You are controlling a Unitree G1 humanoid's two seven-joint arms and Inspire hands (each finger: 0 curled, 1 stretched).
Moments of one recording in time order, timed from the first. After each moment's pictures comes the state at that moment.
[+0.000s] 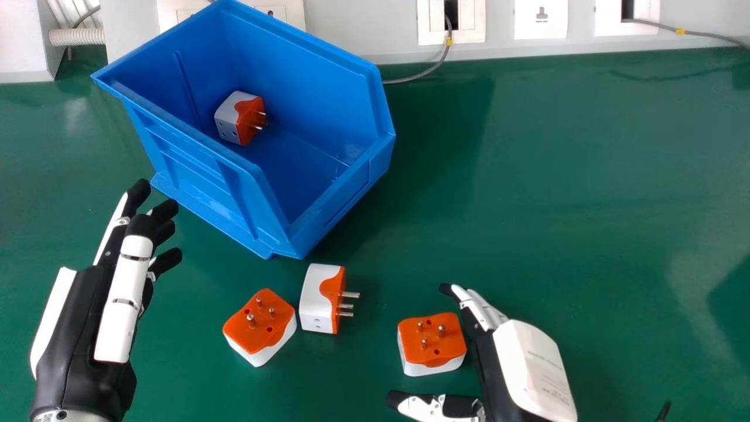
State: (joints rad) left arm 0.39 0.18 0.26 -0.39 -0.16 -0.02 -0.19; right arm 0.26 -0.07 0.42 0.06 -0.83 0.05 -0.42
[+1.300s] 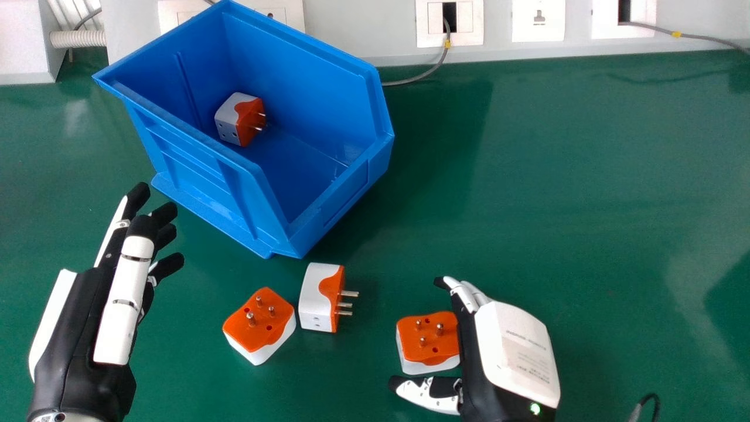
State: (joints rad) left arm 0.41 0.18 0.26 -0.45 -0.16 0.03 -0.19; right arm 0.17 0.00 0.54 0.07 -0.95 0.36 -0.41
